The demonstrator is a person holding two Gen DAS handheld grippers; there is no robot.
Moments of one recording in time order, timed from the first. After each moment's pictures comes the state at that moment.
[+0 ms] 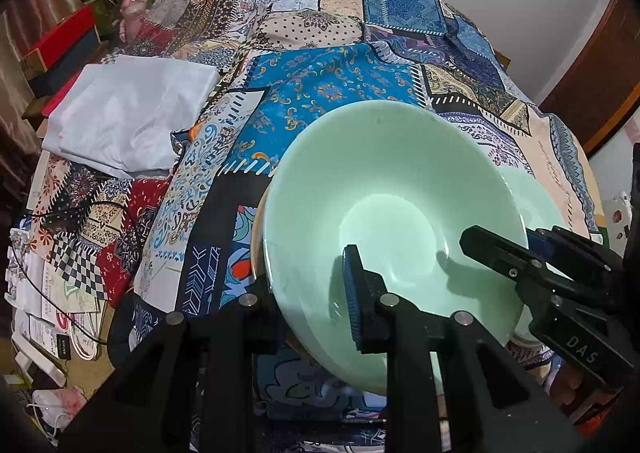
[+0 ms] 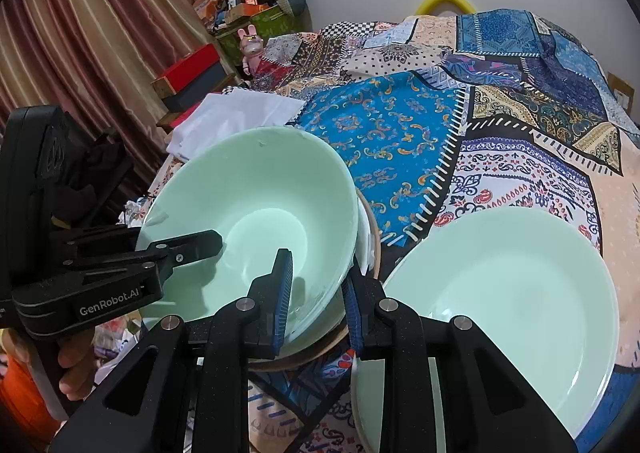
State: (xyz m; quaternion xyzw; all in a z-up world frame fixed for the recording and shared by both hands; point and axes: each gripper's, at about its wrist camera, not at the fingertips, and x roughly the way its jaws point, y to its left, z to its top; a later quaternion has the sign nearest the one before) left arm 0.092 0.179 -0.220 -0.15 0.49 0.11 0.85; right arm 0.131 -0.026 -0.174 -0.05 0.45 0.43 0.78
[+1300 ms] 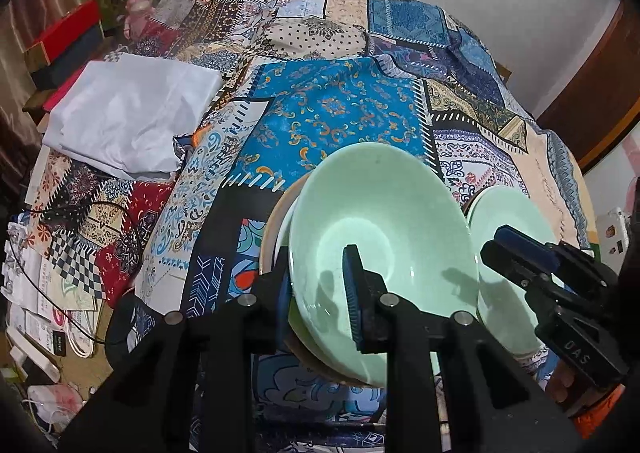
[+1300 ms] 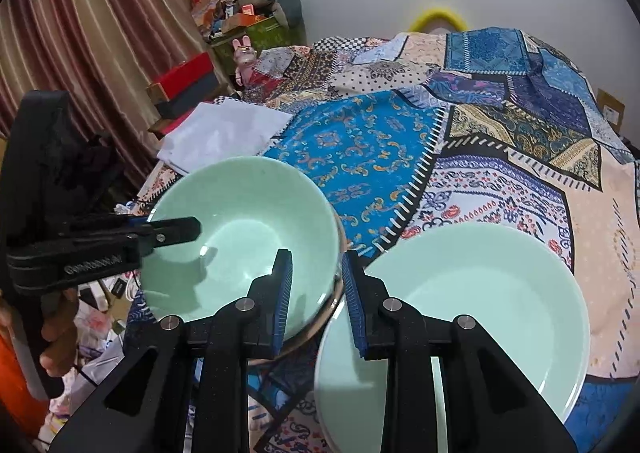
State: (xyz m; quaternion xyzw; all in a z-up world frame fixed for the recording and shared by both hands) left arm 0.092 0.189 -0.208 -0.17 0.48 0.11 0.85; right arm 0.139 -0.046 -0.172 -0.06 0.43 0.42 0.79
